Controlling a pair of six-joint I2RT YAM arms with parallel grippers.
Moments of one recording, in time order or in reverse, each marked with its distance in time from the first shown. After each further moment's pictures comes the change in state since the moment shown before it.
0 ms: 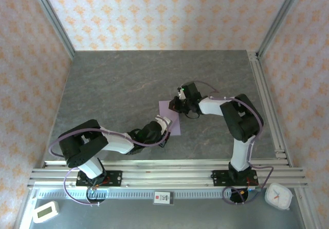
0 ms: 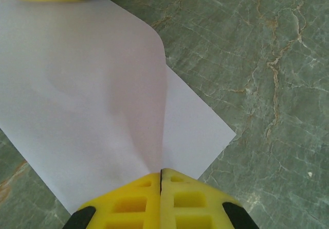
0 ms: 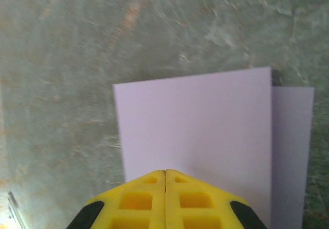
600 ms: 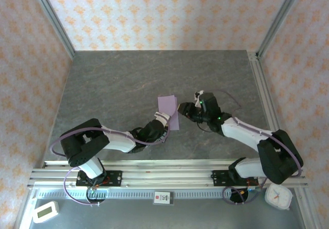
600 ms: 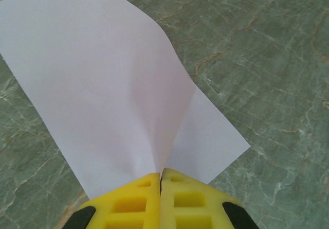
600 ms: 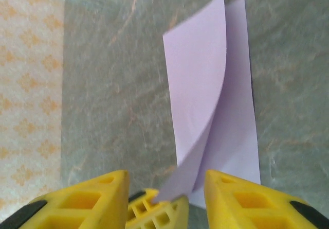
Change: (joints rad) left arm 0.000 0.019 0.042 -0.012 -0.172 0.005; right arm 0.011 -0.585 -0.373 0.041 0.136 0.183
